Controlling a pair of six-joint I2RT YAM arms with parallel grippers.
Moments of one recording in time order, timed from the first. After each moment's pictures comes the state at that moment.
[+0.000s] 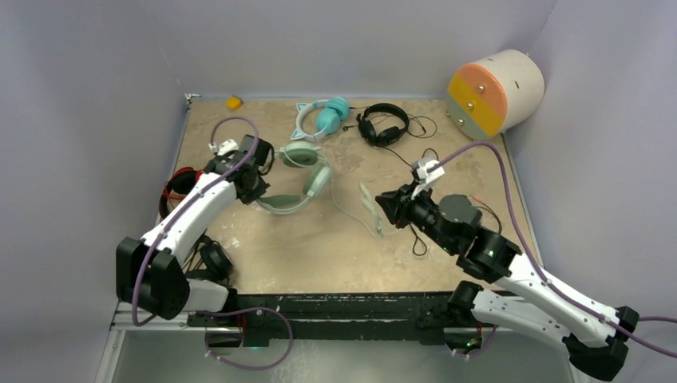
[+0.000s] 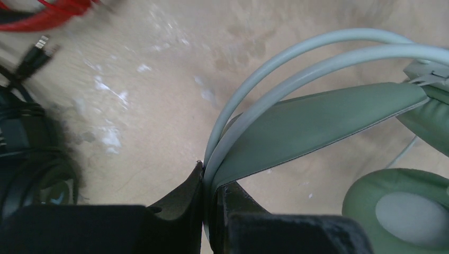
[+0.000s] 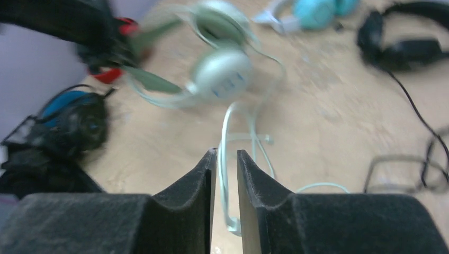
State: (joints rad) left arm -0.37 1.38 1.10 -0.90 -0.41 -0.99; right arm 0.92 0.71 0.76 -0.18 0.16 0.26
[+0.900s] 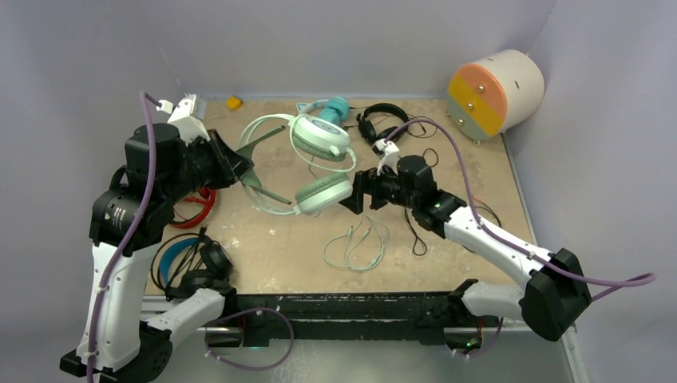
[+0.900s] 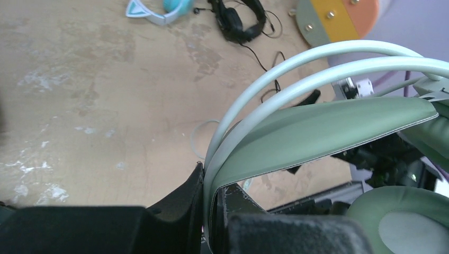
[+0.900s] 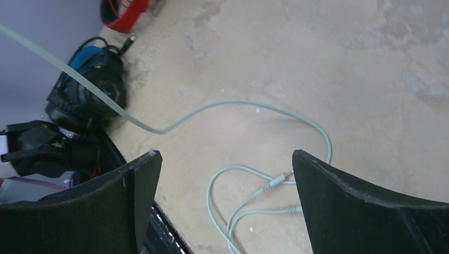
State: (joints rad) left arm -0.30 0.99 1.64 -1.08 0.11 -0.54; right arm 0.66 1.22 0.82 -0.07 -0.27 0.43
